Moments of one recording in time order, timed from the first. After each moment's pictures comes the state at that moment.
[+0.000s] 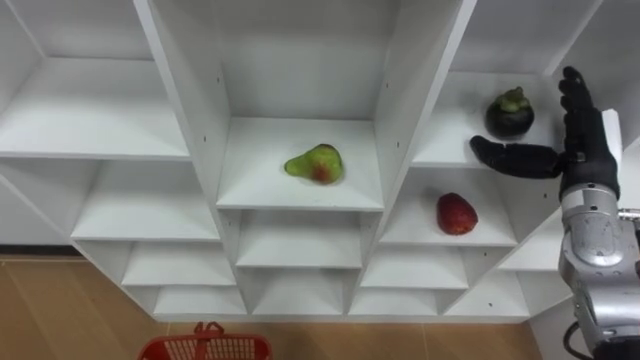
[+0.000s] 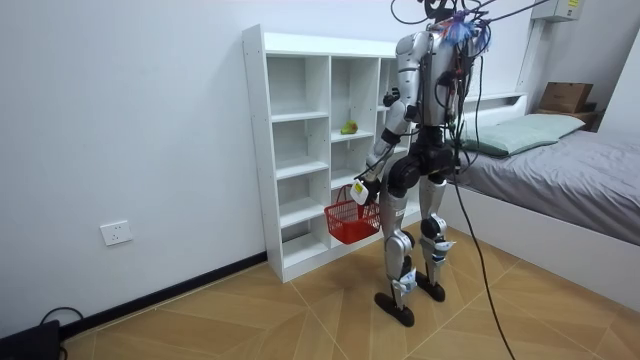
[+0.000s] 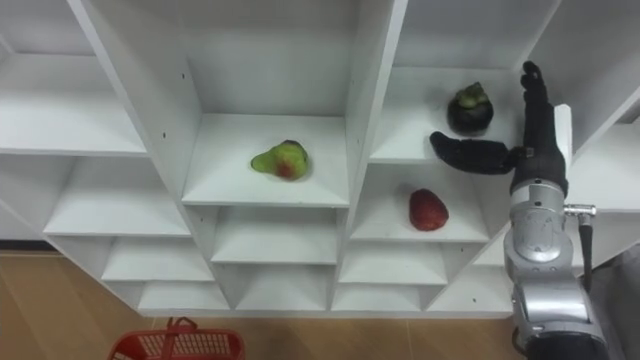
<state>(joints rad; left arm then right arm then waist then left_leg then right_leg) 0.17 0.22 0.01 0.98 -0.05 -0.02 -0.17 -0.19 -0.40 -0.07 0.38 0.00 -0.08 -0.24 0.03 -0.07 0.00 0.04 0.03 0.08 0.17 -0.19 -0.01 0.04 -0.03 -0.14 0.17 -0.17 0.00</state>
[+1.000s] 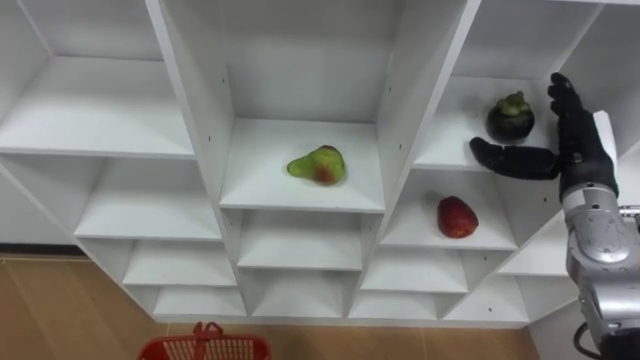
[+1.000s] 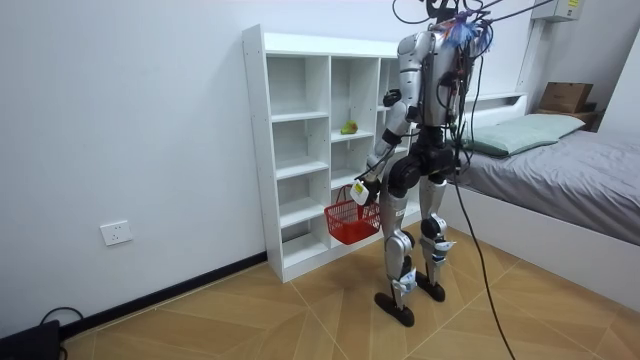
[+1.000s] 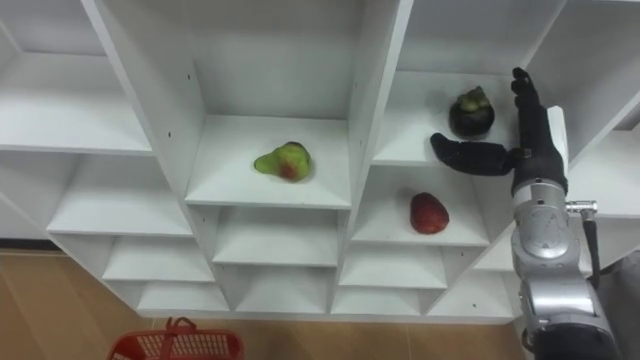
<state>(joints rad) 0.17 0.23 0.01 0.98 -0.05 -0.02 -0.16 -0.22 -0.42 -0.07 0.47 -0.01 -0.11 -0.15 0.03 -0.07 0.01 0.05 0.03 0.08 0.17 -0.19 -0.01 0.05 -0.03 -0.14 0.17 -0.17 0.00</state>
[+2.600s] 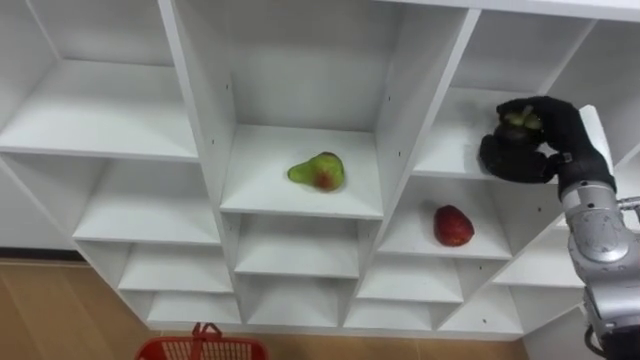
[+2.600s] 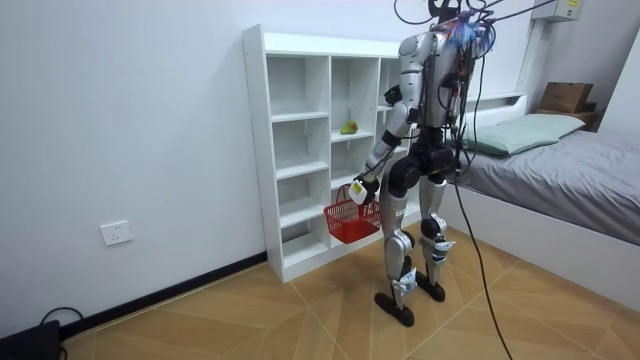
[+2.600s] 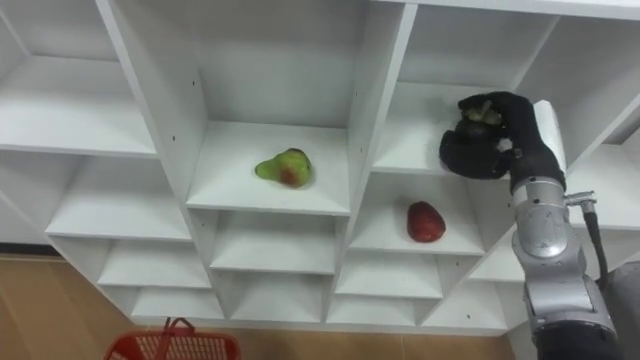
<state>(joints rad) 0.17 0.24 0.02 0.96 -0.05 -0.02 -0.16 -0.24 -0.42 -0.09 0.50 -0.21 -0.14 -0.09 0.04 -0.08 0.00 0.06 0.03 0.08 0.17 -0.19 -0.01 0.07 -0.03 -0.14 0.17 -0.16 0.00</state>
